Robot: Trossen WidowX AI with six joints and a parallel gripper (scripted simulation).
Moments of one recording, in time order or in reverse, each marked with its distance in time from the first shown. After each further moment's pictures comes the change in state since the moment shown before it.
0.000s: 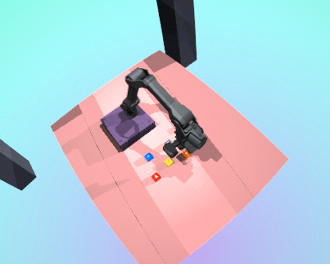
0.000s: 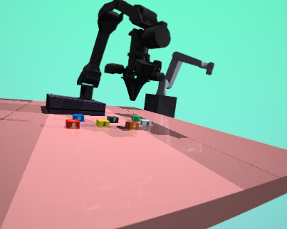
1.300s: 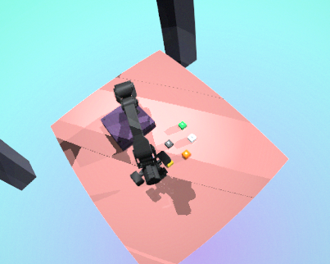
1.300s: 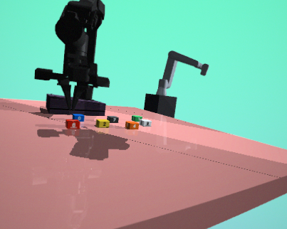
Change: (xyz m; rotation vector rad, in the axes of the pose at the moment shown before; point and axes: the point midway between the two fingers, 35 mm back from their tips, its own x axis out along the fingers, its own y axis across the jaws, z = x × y) arm 0.042 -0.183 -0.005 0.001 -0.027 -0.011
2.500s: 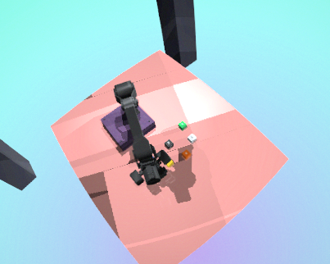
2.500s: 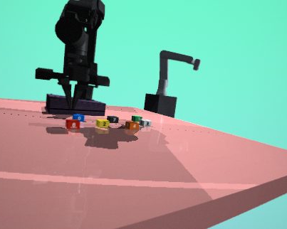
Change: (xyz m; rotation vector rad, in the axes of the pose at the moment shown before) arm -0.004 0.002 -0.004 0.000 0.024 0.009
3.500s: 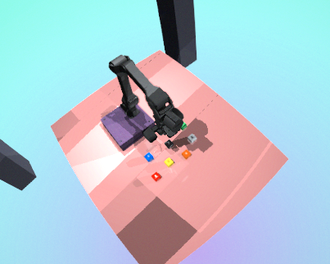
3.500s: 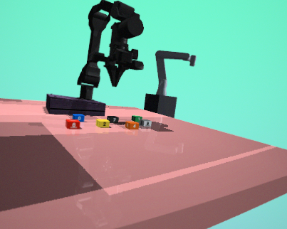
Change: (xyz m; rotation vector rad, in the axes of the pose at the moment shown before) arm -0.072 0.153 -0.087 -0.005 -0.014 0.002
